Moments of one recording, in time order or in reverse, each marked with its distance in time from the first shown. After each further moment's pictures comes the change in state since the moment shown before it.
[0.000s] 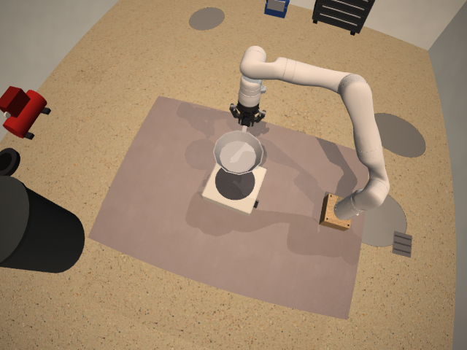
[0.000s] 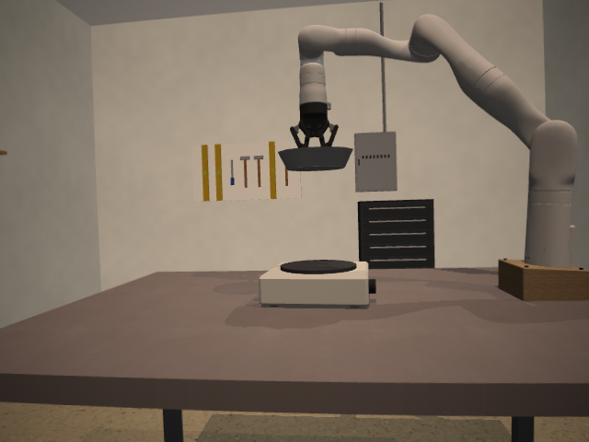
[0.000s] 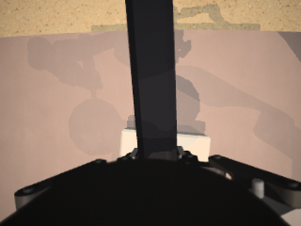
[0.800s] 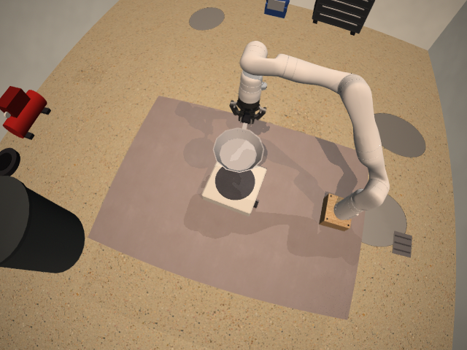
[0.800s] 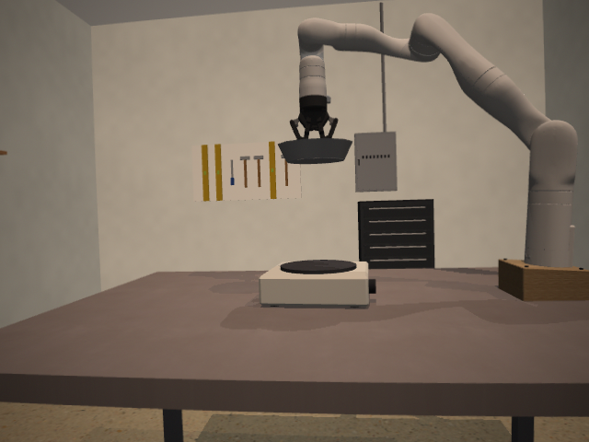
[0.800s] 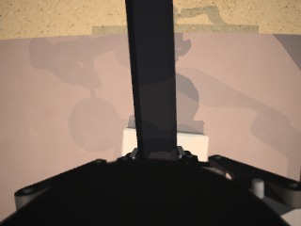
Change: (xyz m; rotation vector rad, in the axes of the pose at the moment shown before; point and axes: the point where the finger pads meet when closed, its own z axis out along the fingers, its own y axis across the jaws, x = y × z) arm 0.000 0.000 -0.018 0.001 0.000 0.000
